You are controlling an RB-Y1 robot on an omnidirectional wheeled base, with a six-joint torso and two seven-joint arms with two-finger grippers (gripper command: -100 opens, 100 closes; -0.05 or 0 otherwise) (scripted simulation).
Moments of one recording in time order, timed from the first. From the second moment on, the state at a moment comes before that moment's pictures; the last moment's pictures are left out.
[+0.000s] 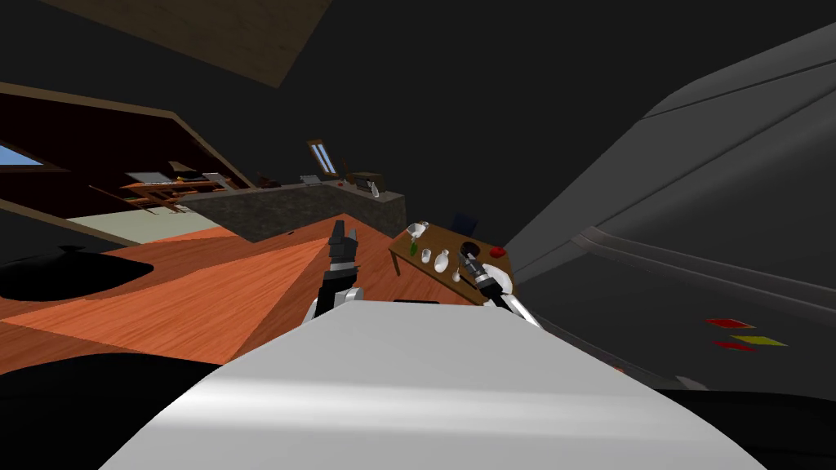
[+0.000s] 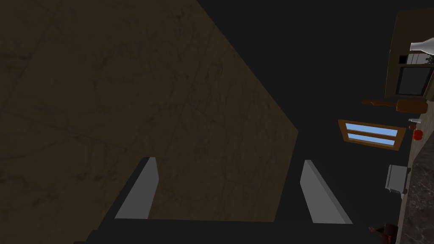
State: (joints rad) left arm 0.53 0.01 0.04 -2.23 0.02 -0.45 -0.13; right arm 0.40 -0.48 0.07 -1.76 0.33 -0.39 0.47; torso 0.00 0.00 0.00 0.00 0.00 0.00
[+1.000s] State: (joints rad) left arm 0.53 0.01 0.04 -2.23 0.02 -0.45 -0.13; right arm 0.33 -0.60 0.14 -1.50 0.45 -0.37 0.55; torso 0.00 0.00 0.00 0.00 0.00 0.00
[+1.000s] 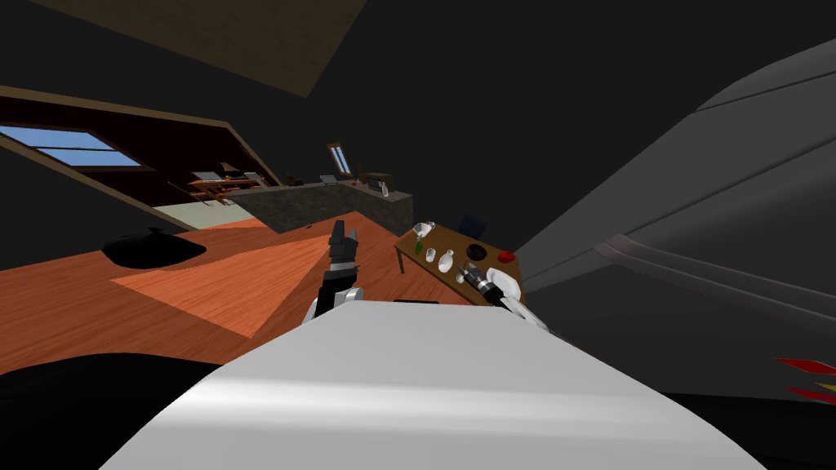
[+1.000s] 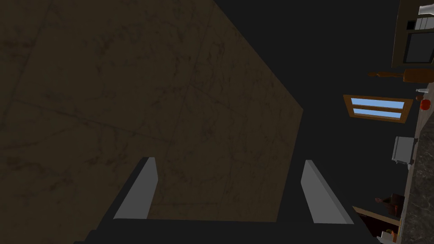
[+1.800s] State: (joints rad) left arm 0.53 0.01 0.04 -2.23 0.02 -0.45 -0.13; right arm 0.28 -0.70 0.21 -1.30 0.54 -0.37 0.61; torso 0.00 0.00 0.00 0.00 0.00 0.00
